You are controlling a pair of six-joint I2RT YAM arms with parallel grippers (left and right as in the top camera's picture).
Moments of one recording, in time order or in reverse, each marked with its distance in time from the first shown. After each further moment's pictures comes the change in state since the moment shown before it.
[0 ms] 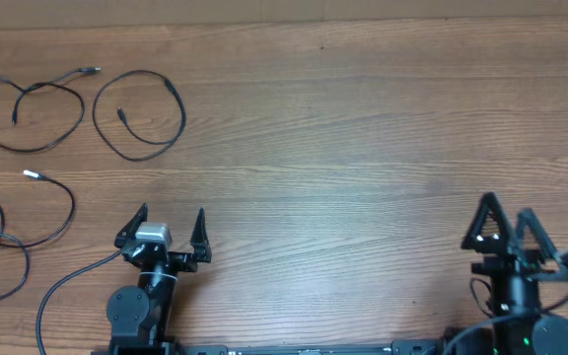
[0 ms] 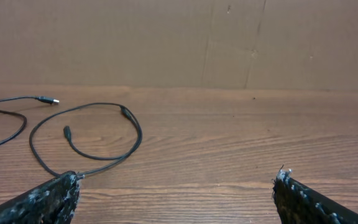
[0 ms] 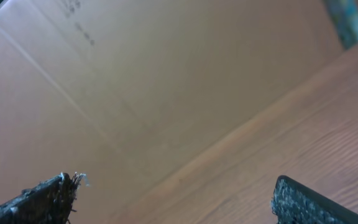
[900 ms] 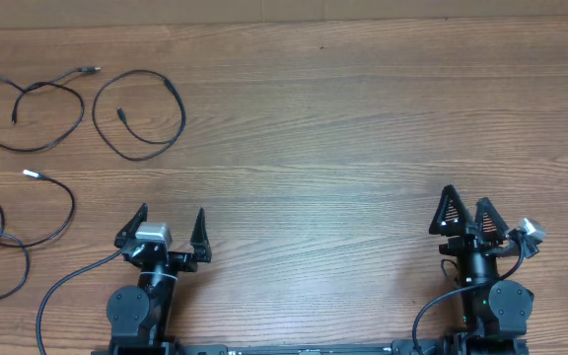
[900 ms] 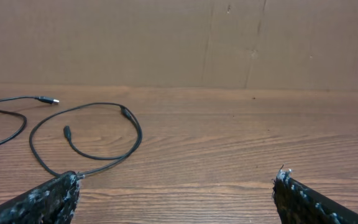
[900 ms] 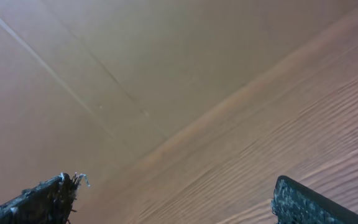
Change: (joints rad) left arm 0.000 0.000 0.000 0.000 0.000 0.000; right arm 0.000 0.000 -0.428 0.387 -0.052 -0.001
